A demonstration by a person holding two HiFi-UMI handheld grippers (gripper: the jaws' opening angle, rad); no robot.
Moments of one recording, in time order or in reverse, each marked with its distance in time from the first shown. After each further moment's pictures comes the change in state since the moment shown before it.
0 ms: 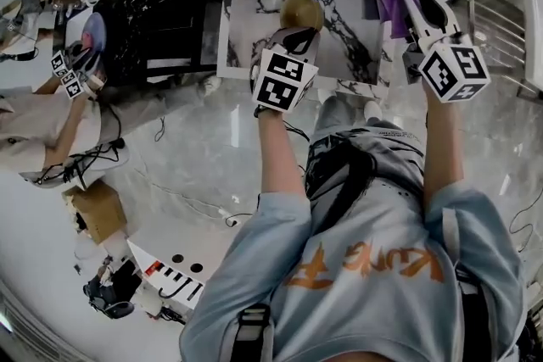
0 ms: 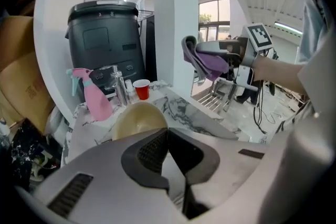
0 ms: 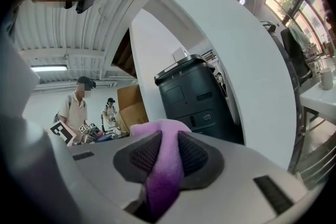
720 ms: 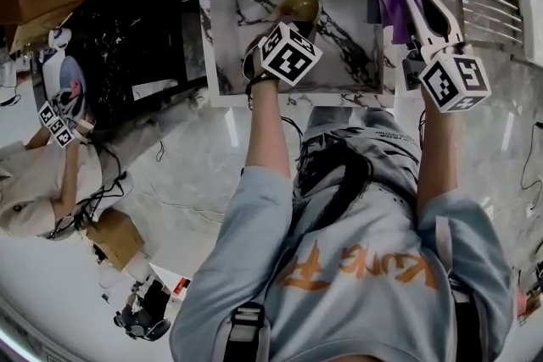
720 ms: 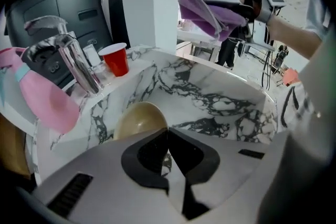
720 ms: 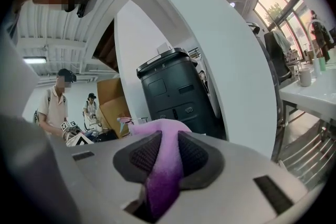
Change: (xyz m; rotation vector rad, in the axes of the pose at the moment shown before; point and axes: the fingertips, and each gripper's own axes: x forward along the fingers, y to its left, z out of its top) left arm 0.109 0.029 -0.044 0.285 0.282 -0.228; right arm 0.007 -0.034 -0.035 0.038 0.043 -0.204
